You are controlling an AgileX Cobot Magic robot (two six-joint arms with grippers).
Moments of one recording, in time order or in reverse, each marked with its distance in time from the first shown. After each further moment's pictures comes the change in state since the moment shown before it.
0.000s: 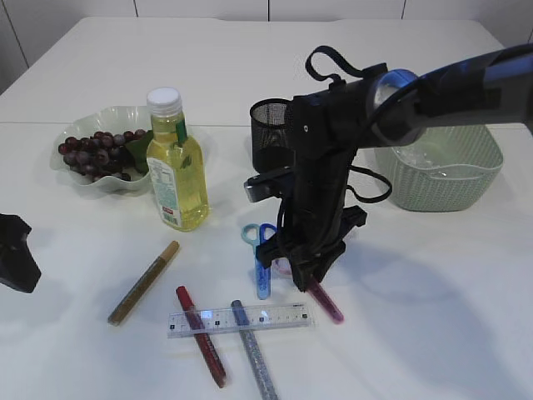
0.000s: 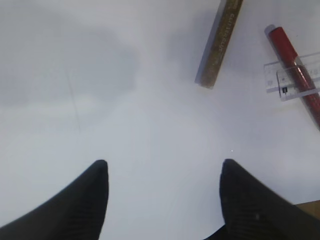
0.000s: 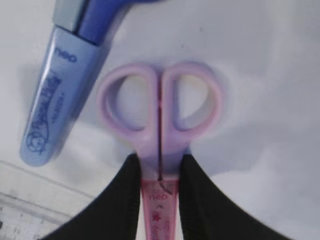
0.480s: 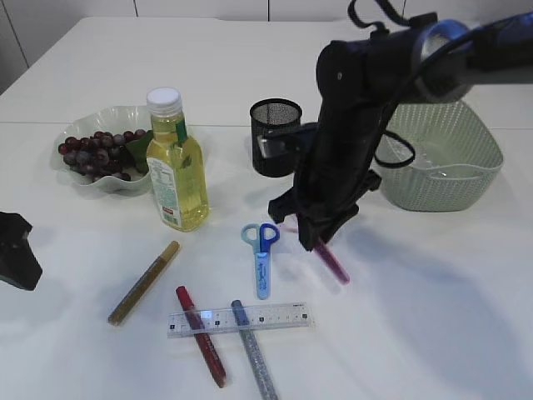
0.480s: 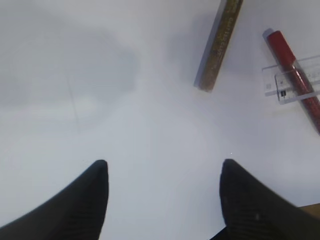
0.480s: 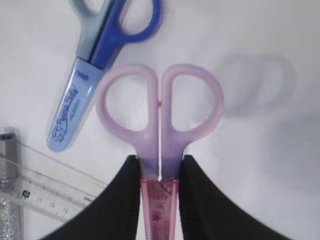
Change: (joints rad) left arm 0.000 0.000 0.000 0.000 -0.012 0.000; right arm -0.070 -0.092 -0.020 0.074 0.018 -0.085
